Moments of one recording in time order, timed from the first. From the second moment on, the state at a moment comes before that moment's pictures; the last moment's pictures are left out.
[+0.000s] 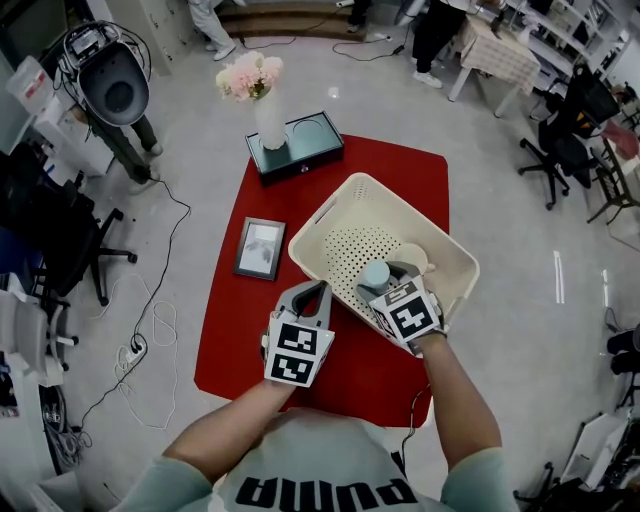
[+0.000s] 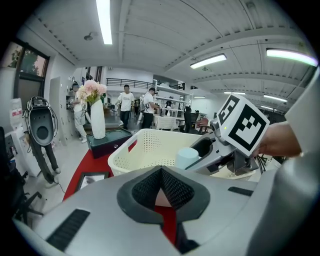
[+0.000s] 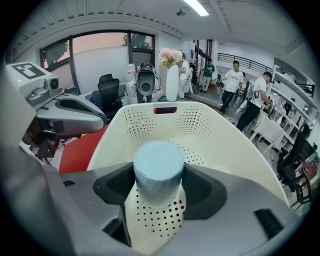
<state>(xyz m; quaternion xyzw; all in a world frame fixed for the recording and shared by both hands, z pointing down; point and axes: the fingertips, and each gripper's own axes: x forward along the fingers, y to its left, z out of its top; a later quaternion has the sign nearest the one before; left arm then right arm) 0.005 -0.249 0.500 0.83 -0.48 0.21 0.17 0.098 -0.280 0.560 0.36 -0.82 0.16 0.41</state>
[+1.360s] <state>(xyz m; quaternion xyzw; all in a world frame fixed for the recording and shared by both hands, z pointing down) 0.003 -0.232 0.466 0.85 -0.48 0.17 0.16 0.114 -0.241 0.487 0.41 -0.83 0.13 0.35</state>
